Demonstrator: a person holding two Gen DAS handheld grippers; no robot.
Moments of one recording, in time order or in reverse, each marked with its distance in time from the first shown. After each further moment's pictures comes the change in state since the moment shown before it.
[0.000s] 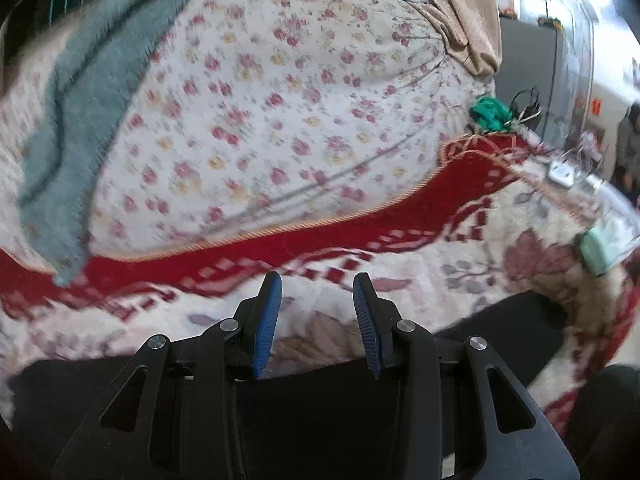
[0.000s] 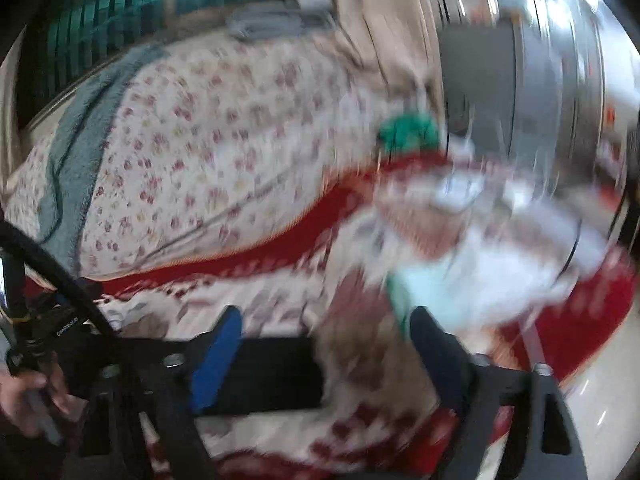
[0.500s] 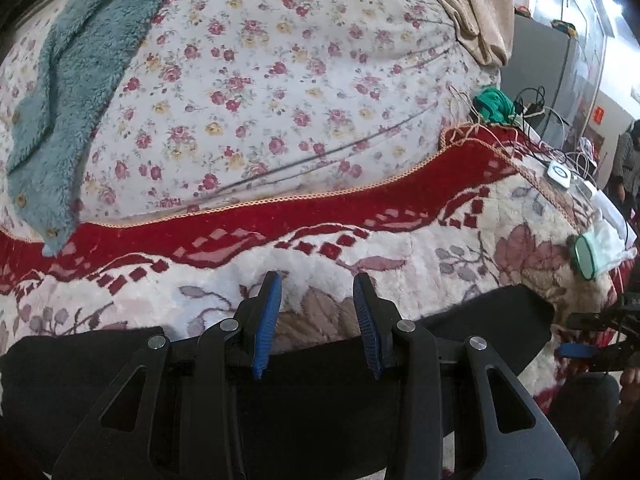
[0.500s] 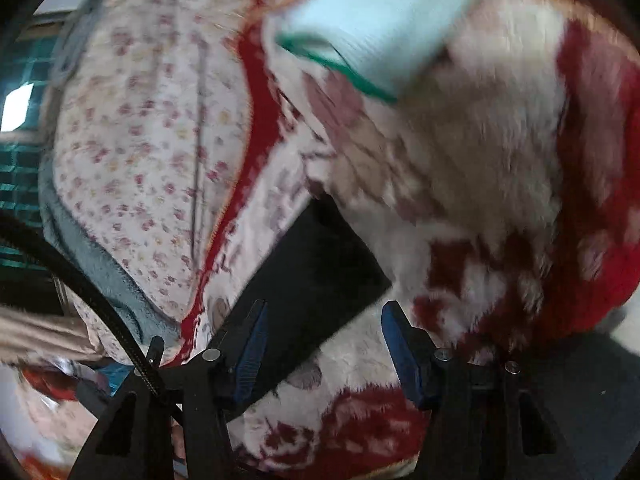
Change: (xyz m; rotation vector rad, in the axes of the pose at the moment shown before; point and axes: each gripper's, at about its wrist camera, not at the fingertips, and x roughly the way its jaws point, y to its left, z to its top) left arm 0.003 0.005 0.000 -0.032 0.083 -0.007; right arm 0.085 -0.065 -0.052 0.704 0.477 0.343
